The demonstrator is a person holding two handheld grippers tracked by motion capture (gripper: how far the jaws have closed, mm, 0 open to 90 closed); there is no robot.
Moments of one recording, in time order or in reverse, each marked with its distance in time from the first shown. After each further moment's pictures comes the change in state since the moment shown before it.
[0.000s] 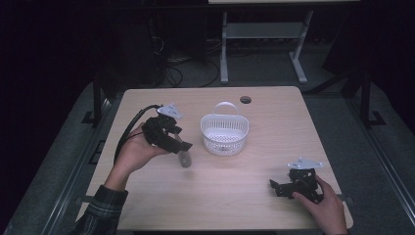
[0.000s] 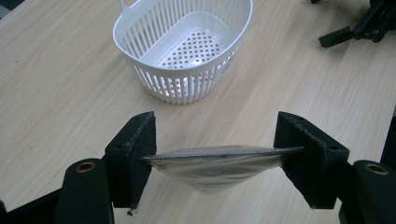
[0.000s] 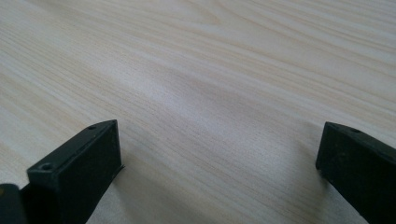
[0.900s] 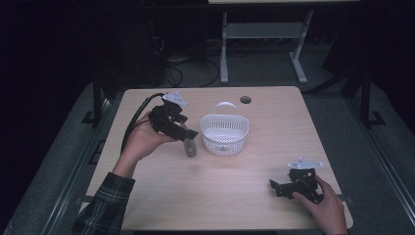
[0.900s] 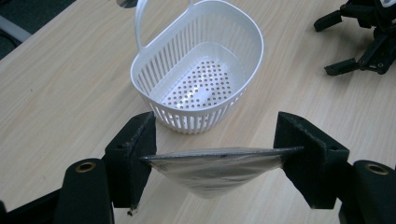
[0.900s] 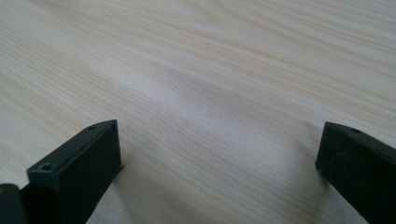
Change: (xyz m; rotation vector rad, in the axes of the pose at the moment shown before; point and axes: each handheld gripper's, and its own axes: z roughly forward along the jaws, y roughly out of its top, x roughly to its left) left arm 0.015 0.028 0.005 -0.036 0.006 0.007; right arm 0.000 0.000 0.000 0.000 0.000 -0.001
